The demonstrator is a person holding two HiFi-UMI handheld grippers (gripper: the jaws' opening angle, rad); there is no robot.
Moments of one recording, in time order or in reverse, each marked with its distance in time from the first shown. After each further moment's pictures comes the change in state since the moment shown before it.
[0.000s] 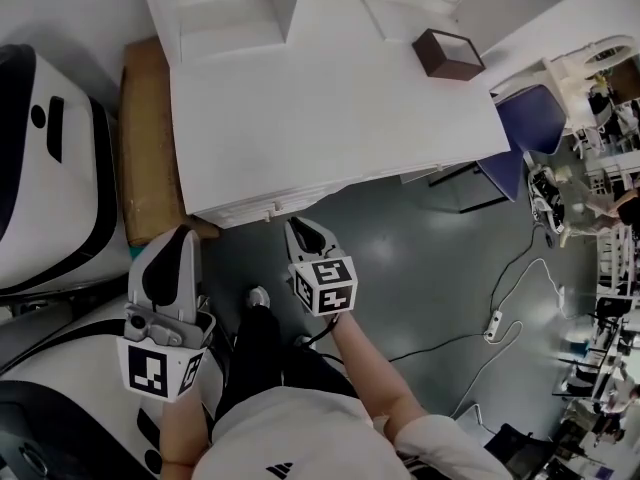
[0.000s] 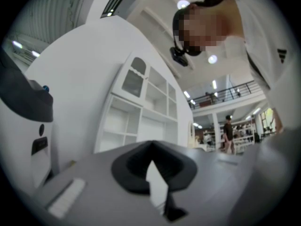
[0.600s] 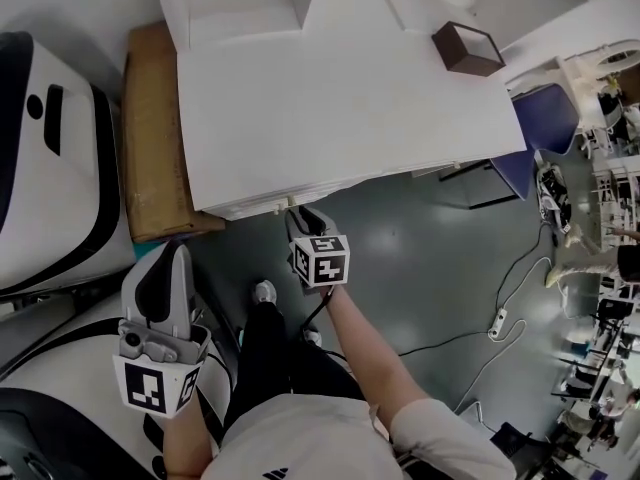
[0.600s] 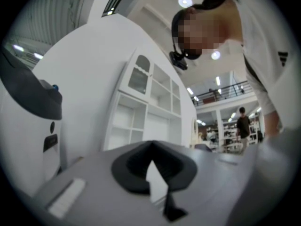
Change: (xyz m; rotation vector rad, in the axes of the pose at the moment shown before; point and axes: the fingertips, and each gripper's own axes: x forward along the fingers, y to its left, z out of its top) left arm -0.027 0.024 -0.020 -0.002 0.041 0.045; right arm 0.072 -0.023 -0.066 0.076 0.145 -0.043
